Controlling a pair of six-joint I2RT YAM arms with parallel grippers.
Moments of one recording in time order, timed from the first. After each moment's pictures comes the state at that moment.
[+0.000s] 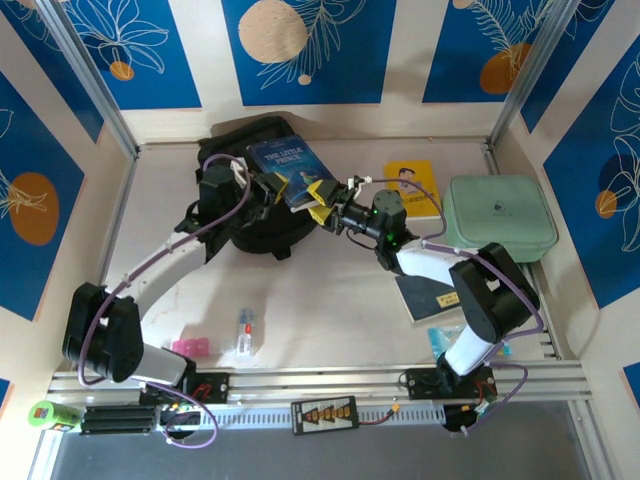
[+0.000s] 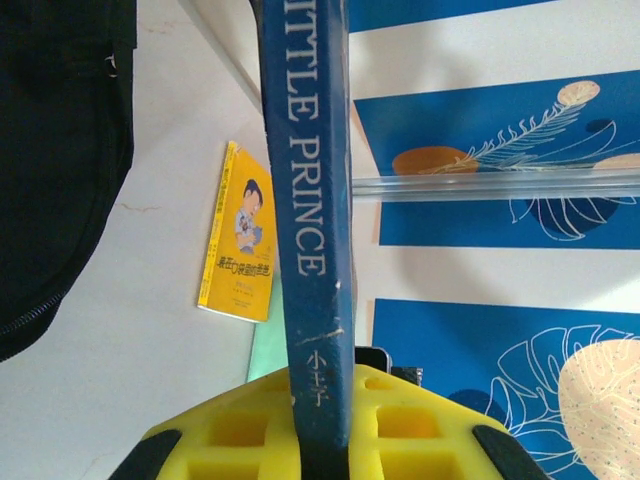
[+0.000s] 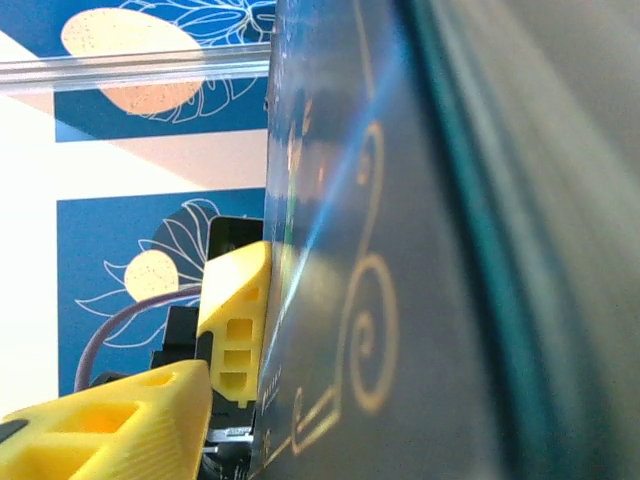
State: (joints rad) left arm -0.41 1.41 0.98 0.18 0.31 -1.34; right arm 0.54 1.64 0.82 0.85 -0.50 1.63
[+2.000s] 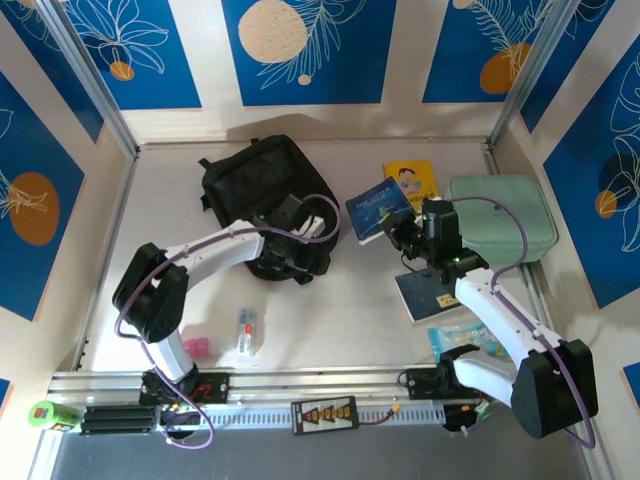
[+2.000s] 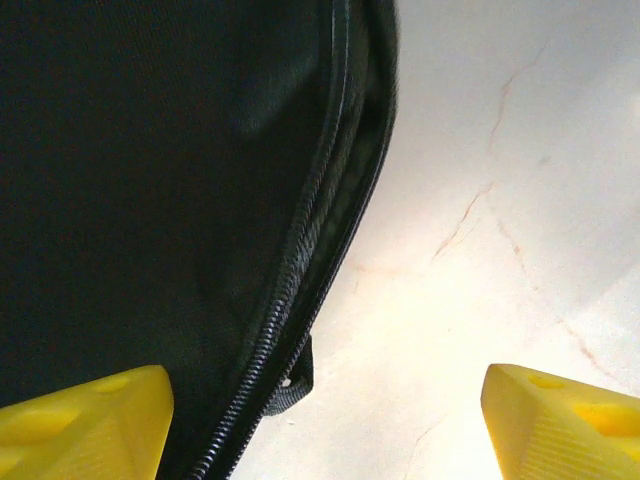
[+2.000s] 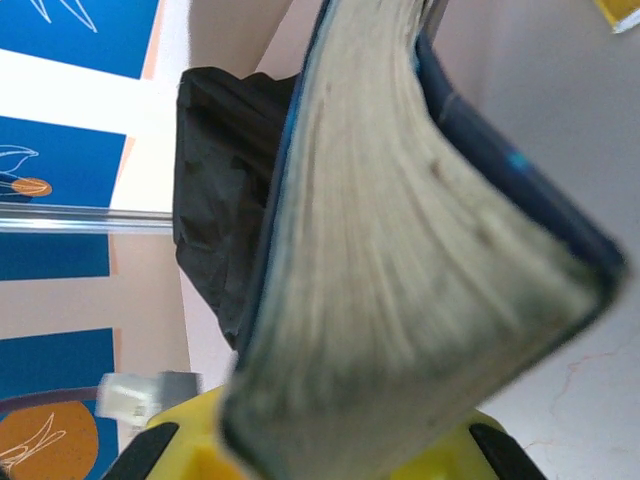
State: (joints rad) left arm -0.71 1.73 1.28 -0.67 0.15 -0.23; right arm 0.29 1.07 0.69 -0.14 -0.24 1.11
